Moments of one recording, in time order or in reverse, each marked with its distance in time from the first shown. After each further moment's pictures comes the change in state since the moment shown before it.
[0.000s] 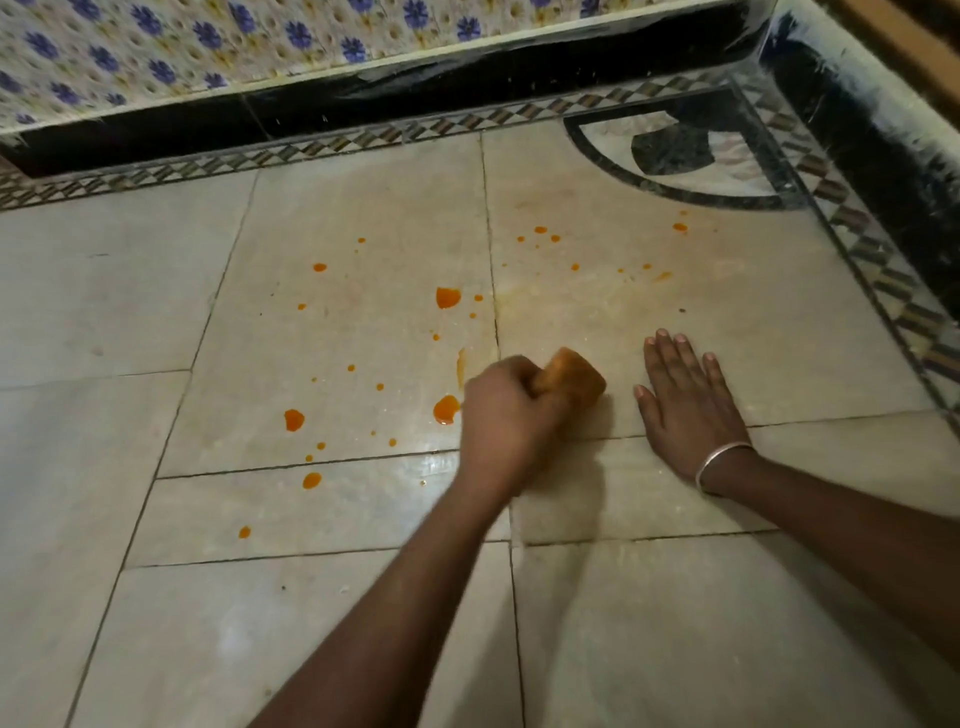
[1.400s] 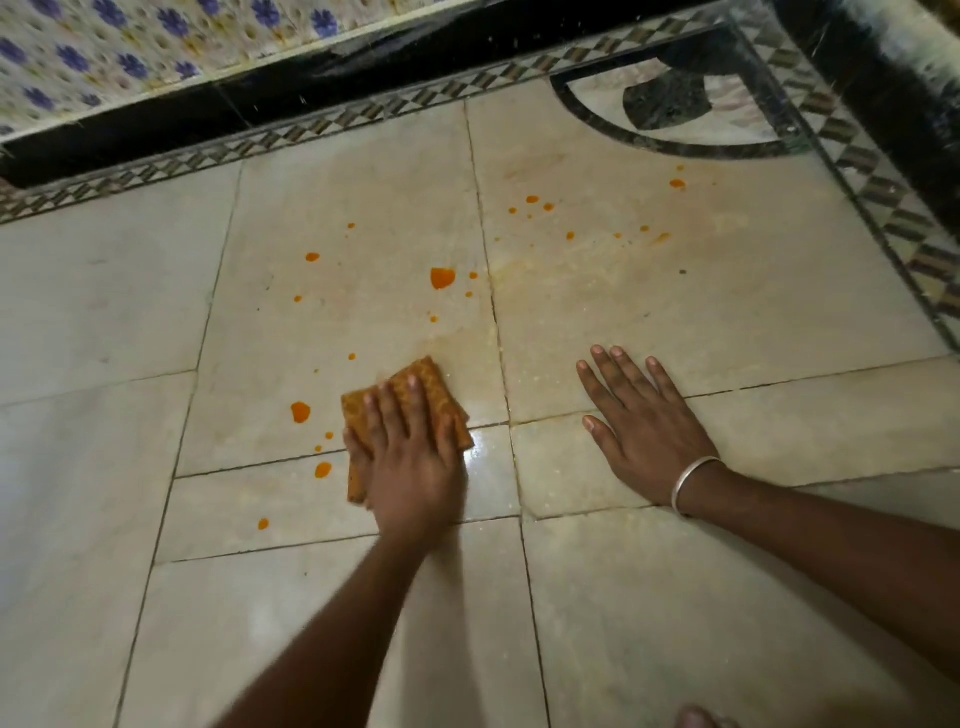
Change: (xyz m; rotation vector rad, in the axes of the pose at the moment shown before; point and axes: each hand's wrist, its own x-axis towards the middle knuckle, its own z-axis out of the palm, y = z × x) left_hand -0.012 -0.167 -0.006 0.709 0.167 -0.043; right_hand -0.044 -0.048 0.012 -0.043 -0.014 -0.228
